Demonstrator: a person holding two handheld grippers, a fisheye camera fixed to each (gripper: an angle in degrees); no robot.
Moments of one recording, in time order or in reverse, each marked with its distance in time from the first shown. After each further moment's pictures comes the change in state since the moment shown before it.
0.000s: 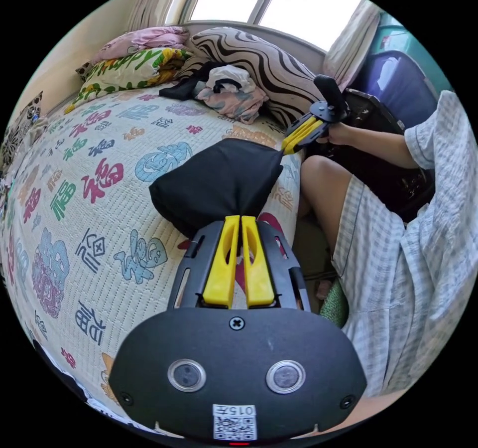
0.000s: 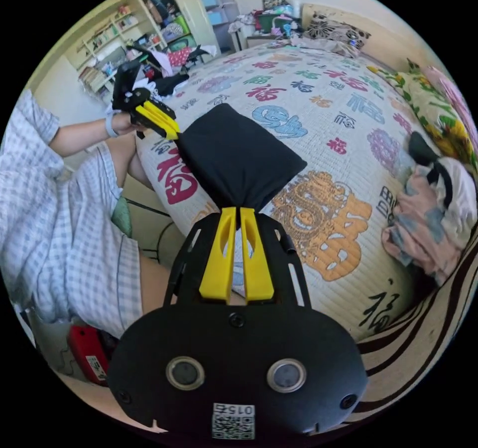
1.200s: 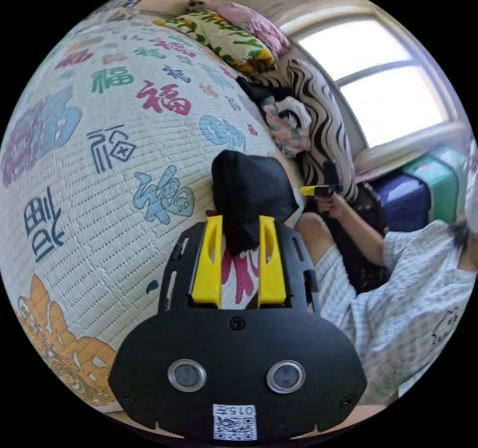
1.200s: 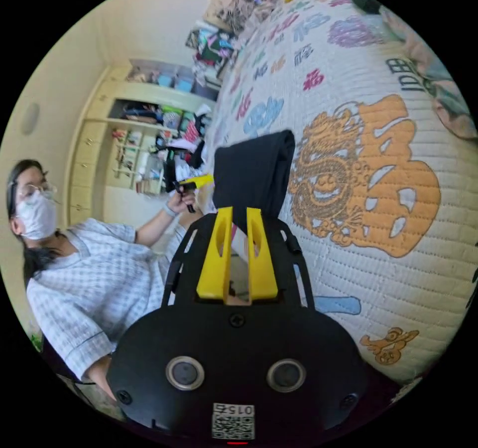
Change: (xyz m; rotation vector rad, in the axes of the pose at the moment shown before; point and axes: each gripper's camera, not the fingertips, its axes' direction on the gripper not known) left arm -0.183 0.062 -0.257 0.170 0.327 -0.630; right arm 0.171 -0.049 0.151 0.241 -0.661 0.489
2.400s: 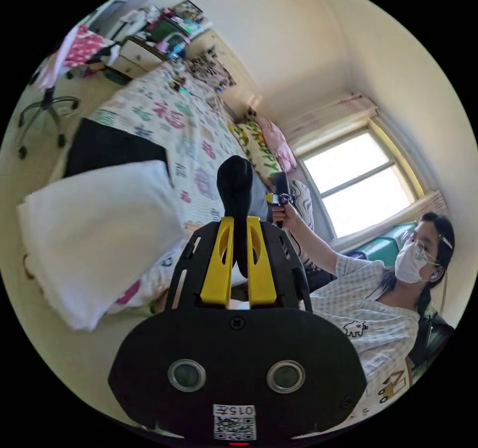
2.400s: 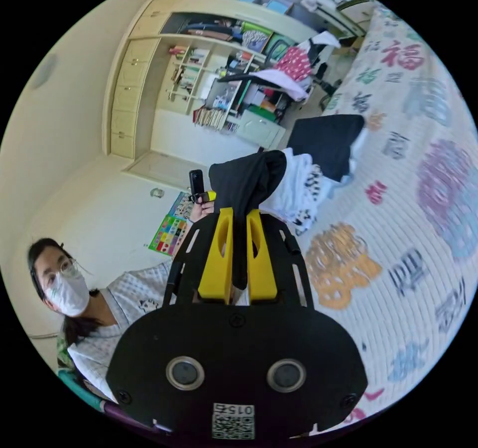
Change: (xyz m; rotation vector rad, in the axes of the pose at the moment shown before) left arm 0.047 0.226 -0.841 0.585 -0.040 -0.238; right arm -0.236 -0.285 0.619 -0.570 -0.326 -0.325
